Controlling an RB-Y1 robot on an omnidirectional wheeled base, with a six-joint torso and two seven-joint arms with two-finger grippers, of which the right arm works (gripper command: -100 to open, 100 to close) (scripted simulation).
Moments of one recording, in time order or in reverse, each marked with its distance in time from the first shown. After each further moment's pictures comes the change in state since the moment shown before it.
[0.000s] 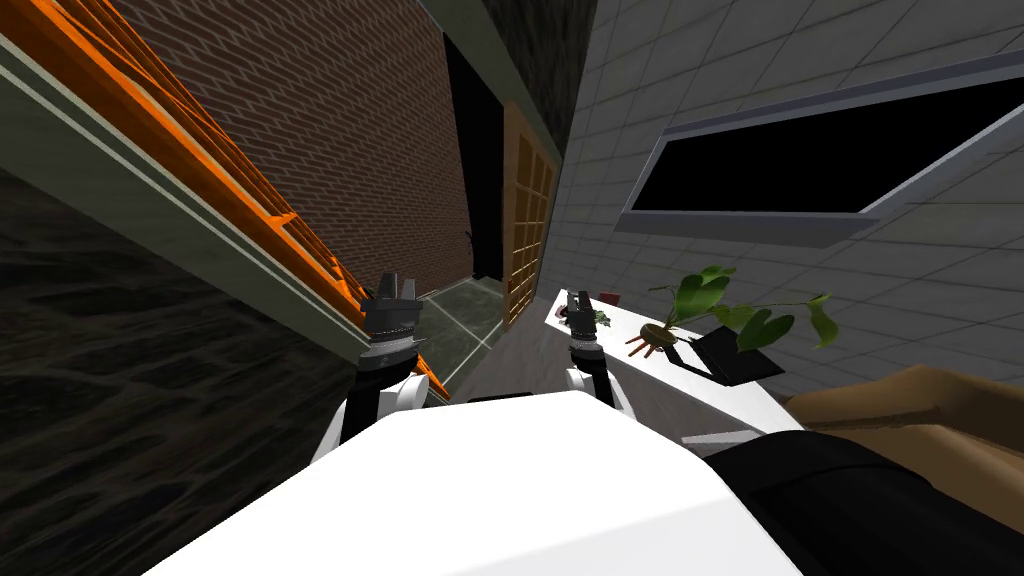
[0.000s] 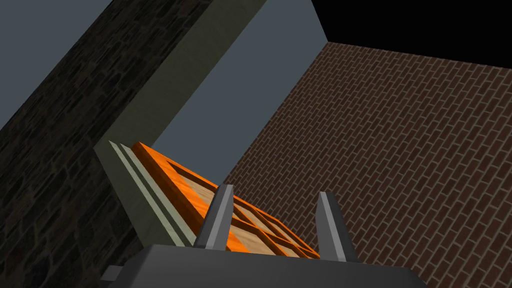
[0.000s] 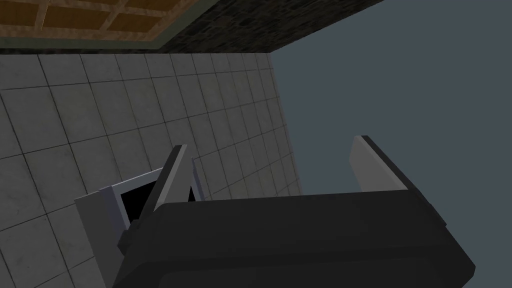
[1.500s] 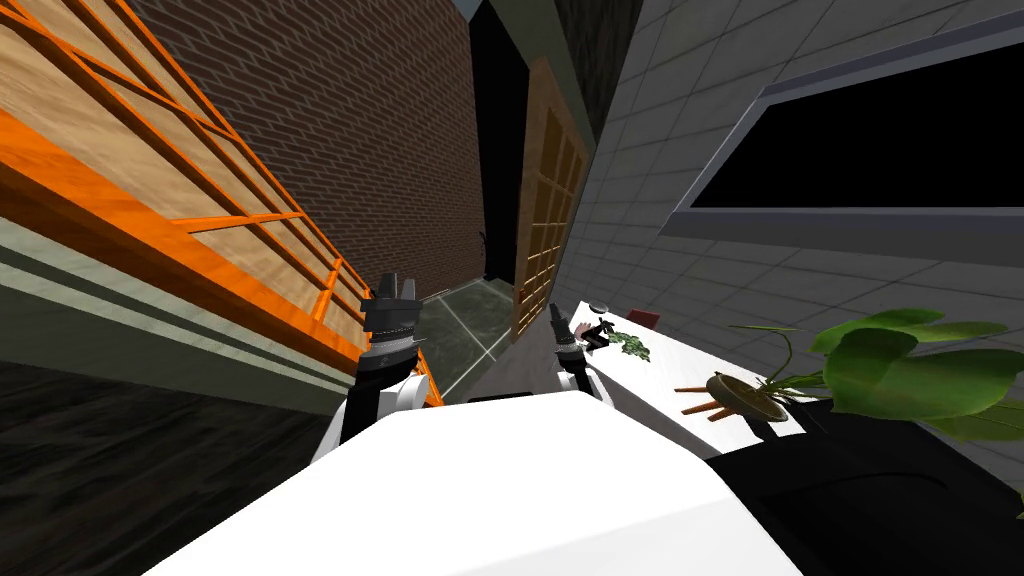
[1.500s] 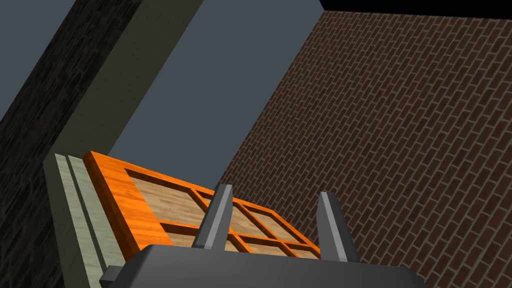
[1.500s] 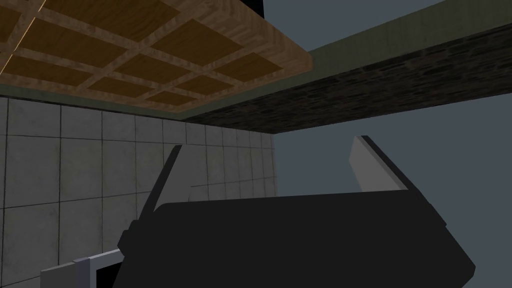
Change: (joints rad) arm -0.082 -0.017 0.038 0.276 0.133 -0.089 0.255
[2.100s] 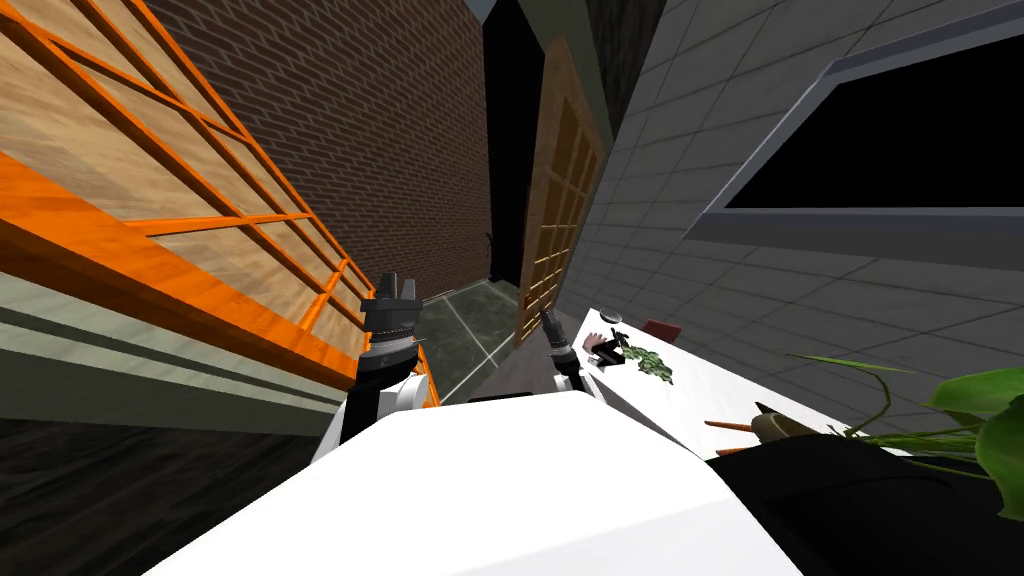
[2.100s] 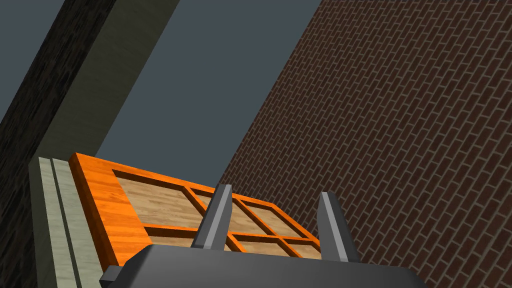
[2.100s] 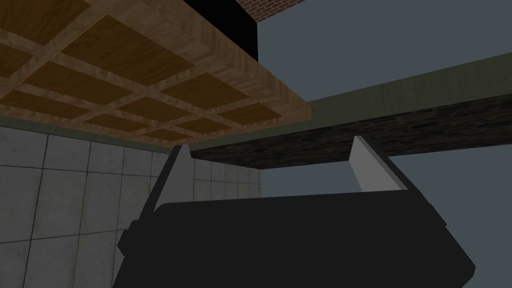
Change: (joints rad) arm -0.027 0.000 0.020 0.116 0.061 -0.039 0.113
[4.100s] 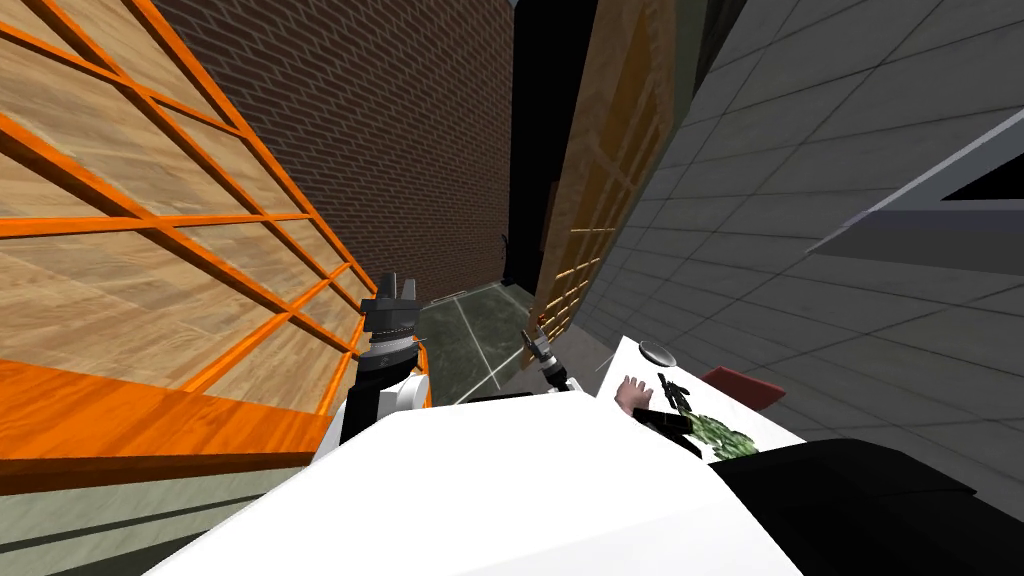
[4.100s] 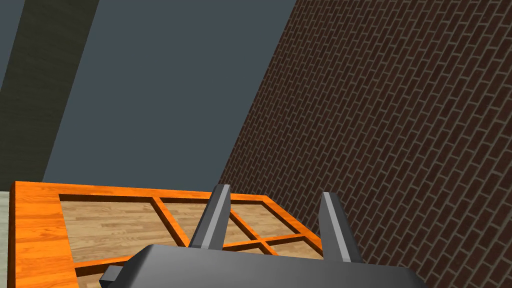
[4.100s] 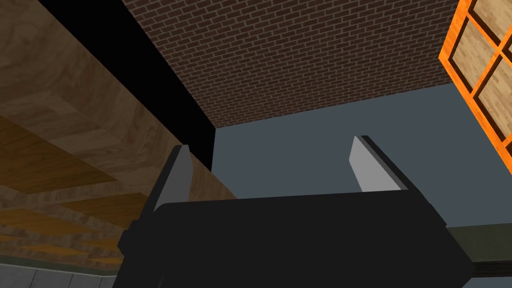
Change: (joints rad) arm -0.087 -0.002 0.036 0.386 0.174 -0.124 0.339
